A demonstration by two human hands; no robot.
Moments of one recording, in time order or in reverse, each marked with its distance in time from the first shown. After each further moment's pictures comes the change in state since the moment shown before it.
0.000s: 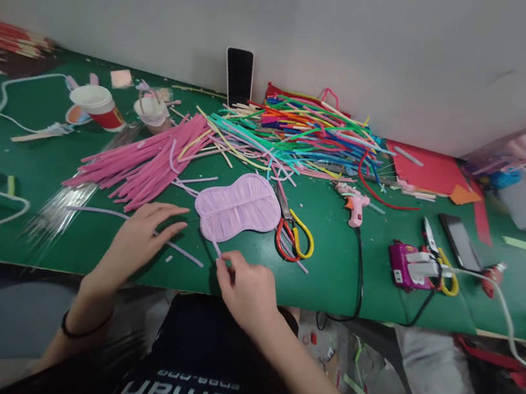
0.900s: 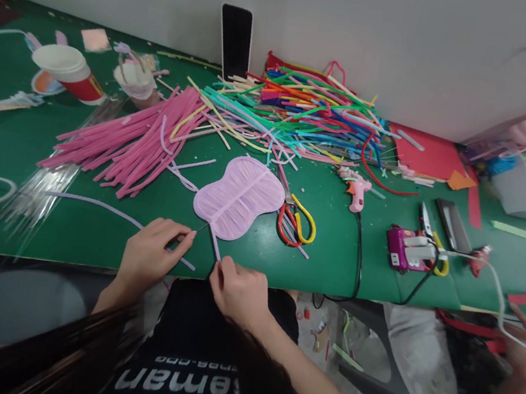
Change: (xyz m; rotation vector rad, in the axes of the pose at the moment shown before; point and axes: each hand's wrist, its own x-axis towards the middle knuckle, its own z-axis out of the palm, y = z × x) left_hand -0.036 0.021 0.036 0.097 0.059 -0.003; right_hand -0.026 0.008 0.033 -0.420 0.131 -0.200
